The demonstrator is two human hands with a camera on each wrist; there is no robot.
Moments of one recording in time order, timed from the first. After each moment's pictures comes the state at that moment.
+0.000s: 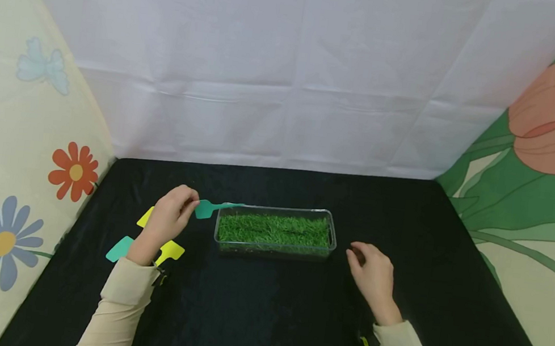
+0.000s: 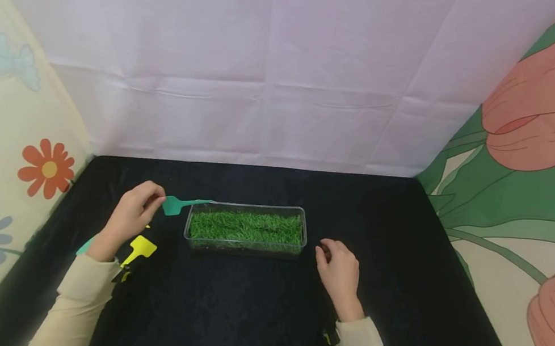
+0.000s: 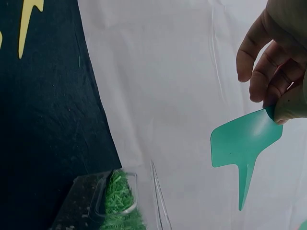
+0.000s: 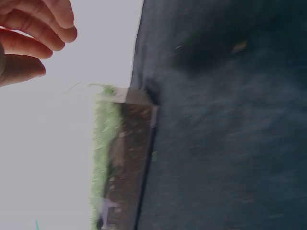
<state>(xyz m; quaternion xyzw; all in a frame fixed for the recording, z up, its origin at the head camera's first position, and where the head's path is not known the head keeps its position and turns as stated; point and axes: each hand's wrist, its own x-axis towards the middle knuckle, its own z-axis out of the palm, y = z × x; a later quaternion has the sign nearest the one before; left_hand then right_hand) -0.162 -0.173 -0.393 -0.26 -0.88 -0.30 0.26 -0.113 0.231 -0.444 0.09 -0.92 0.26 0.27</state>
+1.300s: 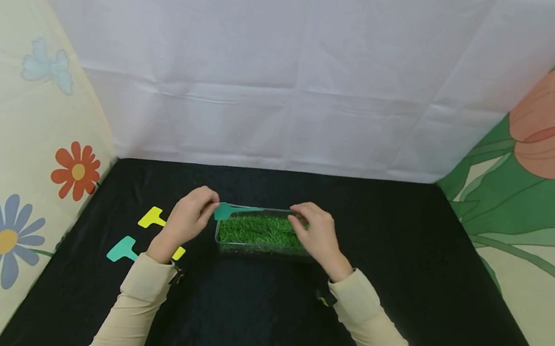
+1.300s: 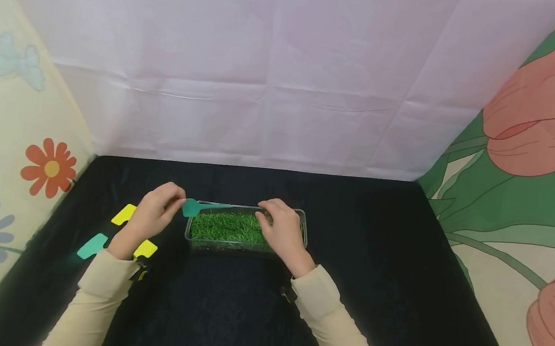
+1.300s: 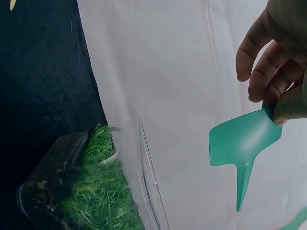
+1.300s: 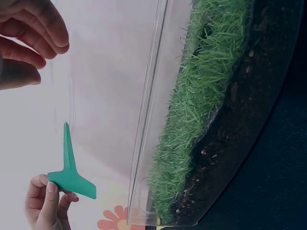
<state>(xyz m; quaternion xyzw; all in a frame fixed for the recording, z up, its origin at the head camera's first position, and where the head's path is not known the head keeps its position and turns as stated) -0.170 -0.144 -0.396 -0.30 -0.86 -0.30 0.27 -0.163 0.134 -0.393 0.26 -0.89 0.31 0.22</state>
